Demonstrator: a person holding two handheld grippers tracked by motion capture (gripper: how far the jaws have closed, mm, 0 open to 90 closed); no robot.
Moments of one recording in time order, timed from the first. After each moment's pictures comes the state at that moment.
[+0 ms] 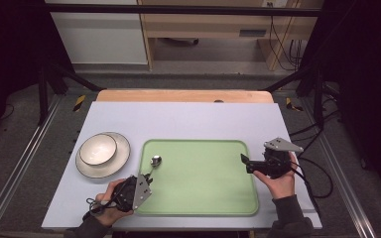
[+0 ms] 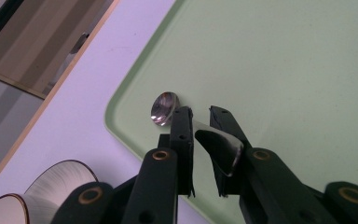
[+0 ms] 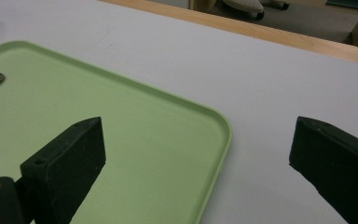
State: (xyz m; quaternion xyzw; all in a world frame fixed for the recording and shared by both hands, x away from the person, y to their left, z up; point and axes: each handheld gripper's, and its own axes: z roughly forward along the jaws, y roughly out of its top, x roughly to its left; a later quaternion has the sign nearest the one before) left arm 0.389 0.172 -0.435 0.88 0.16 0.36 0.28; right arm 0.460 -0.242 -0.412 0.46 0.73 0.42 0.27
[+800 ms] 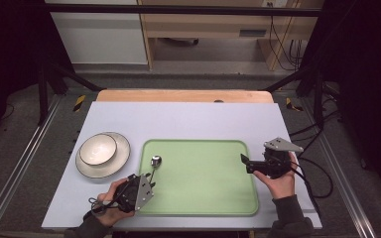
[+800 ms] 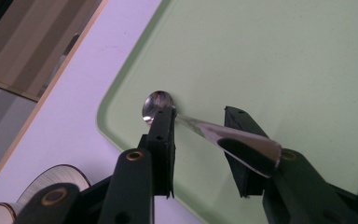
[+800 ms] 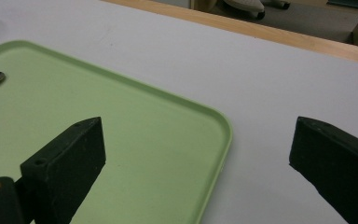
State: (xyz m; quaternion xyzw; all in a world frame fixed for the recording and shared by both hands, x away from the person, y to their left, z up) left arm 0.390 0.169 -0.438 0.89 0.15 0.35 0.27; right arm 0.460 -0.242 -0.412 0.46 0.73 0.42 0.27
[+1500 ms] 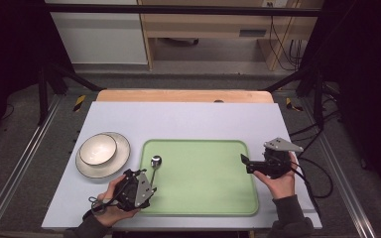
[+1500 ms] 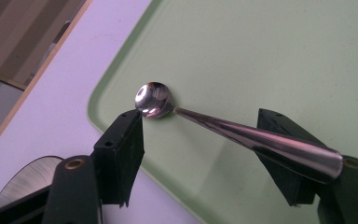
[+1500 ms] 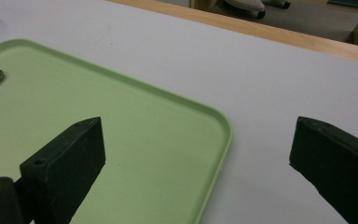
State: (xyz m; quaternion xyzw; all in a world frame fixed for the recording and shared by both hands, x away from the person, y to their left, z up) left arm 0.395 0.171 -0.441 0.89 0.17 0.33 0.27; right arm 0.460 -0.242 -0.412 0.46 0.74 0.41 0.27
